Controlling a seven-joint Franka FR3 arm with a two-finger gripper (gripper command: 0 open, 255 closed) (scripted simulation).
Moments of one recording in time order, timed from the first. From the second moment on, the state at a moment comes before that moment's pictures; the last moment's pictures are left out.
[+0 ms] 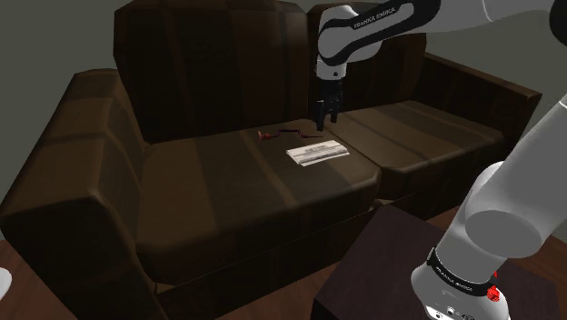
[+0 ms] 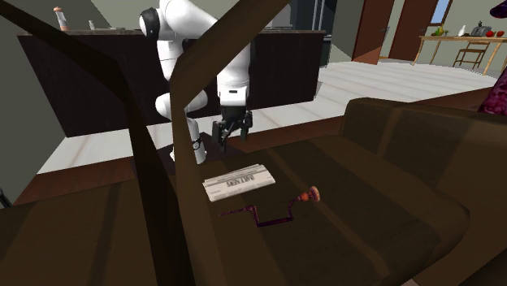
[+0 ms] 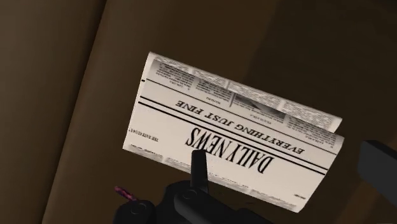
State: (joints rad) arm -0.05 -0.17 -0.15 -2.14 -0.04 1.91 -0.22
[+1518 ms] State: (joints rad) arm -0.11 0.42 -0.18 -1.66 0.03 2.02 -0.41
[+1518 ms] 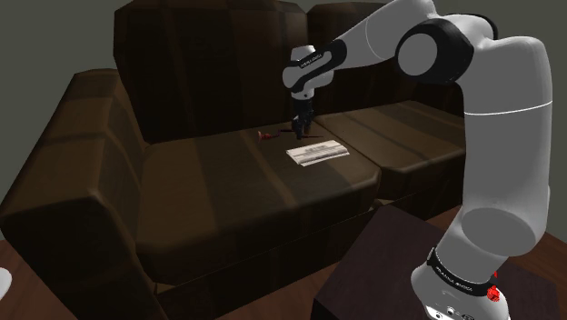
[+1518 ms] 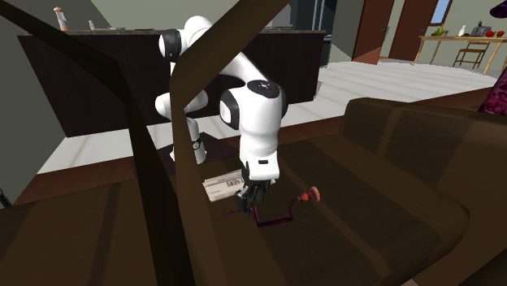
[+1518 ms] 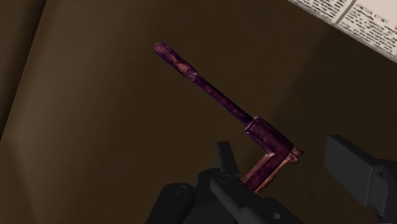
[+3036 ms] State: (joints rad) arm -0.11 0.37 -0.18 -1.56 0.03 1.87 -0.41
